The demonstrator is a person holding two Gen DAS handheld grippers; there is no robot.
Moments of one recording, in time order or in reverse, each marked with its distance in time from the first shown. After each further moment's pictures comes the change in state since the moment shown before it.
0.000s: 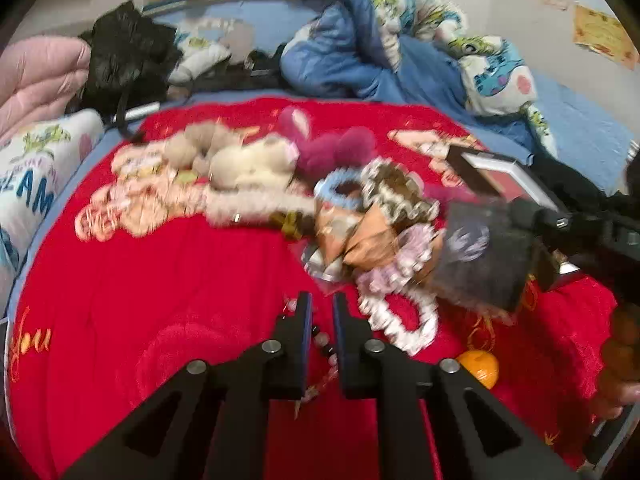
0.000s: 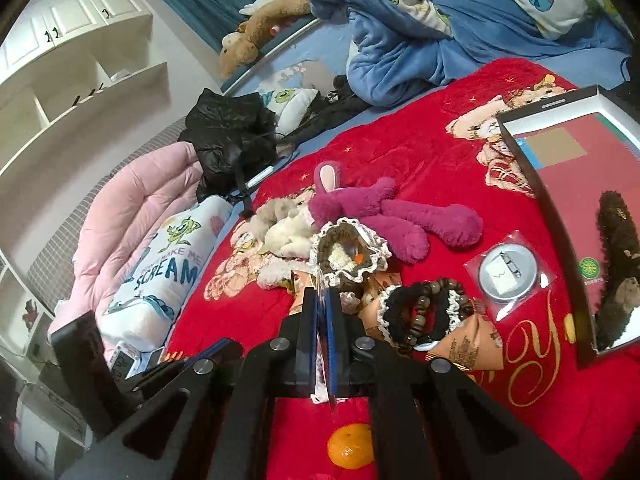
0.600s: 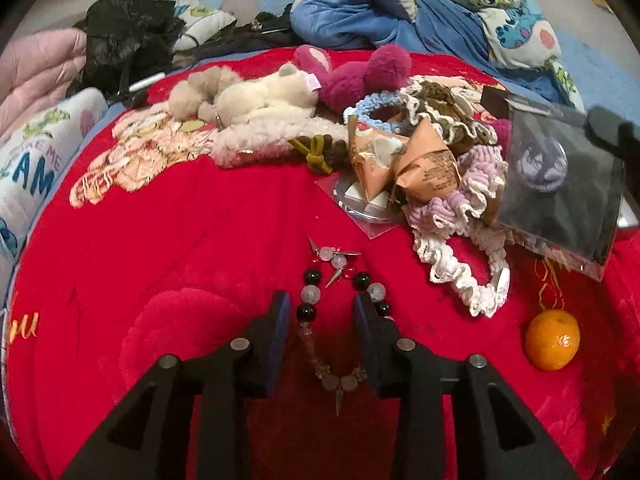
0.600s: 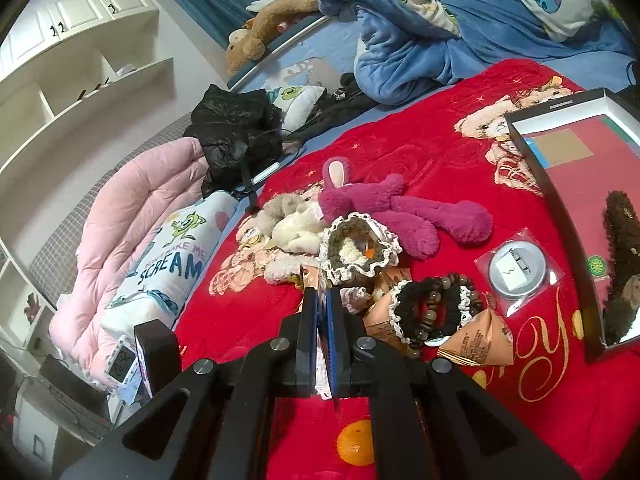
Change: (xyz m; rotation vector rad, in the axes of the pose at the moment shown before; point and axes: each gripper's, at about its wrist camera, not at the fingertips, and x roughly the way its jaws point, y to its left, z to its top) left arm 0.048 0.004 -0.025 0.062 0.121 0.093; right arm 0.003 0.008 -0.004 -0.010 0.006 0.023
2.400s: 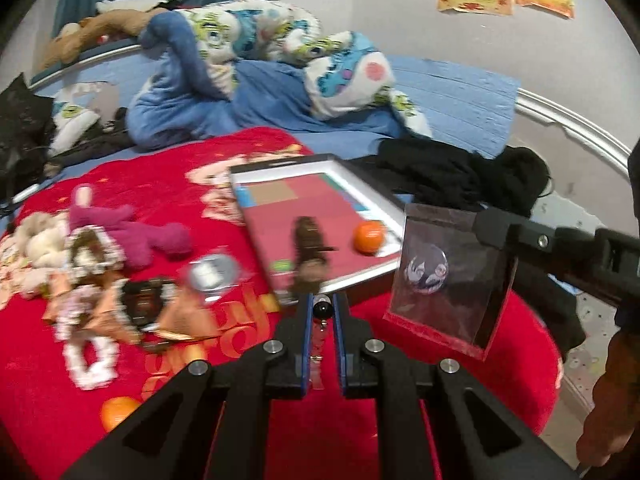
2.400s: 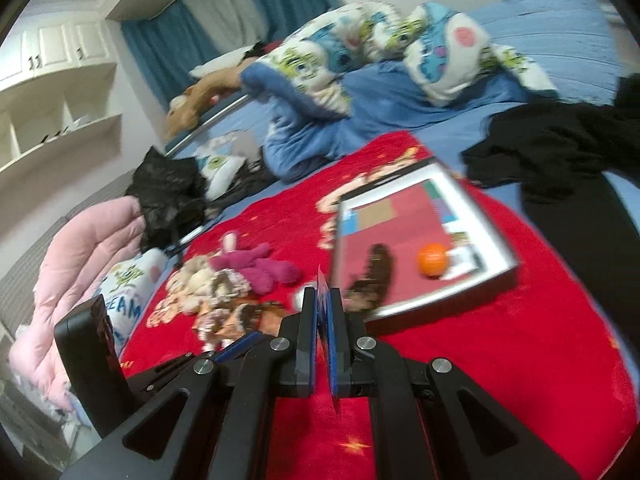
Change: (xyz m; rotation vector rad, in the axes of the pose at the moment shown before) left arm -0.100 -0.269 0.016 0.198 -0.263 -0.384; right arm -0.217 -0.095 -0.019 0.046 -0.243 -0.297
